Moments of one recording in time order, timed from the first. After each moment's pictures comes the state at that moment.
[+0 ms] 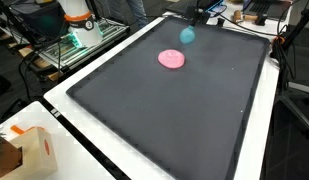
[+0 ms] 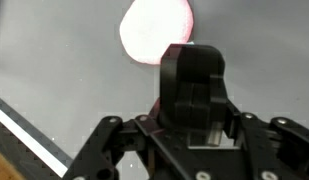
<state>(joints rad) 0.42 0.39 0.14 -1.76 -0.47 1.89 0.29</state>
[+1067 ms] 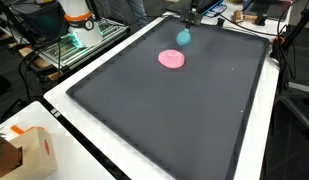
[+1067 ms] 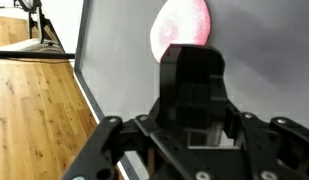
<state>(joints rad) 0.64 0.54 0.16 -1.76 -0.87 1.68 0.72</state>
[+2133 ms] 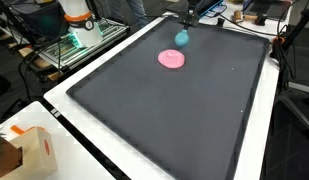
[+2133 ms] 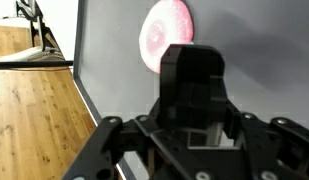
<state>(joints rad) 0.65 0.57 0.19 -1.76 -0.87 1.67 0.81</state>
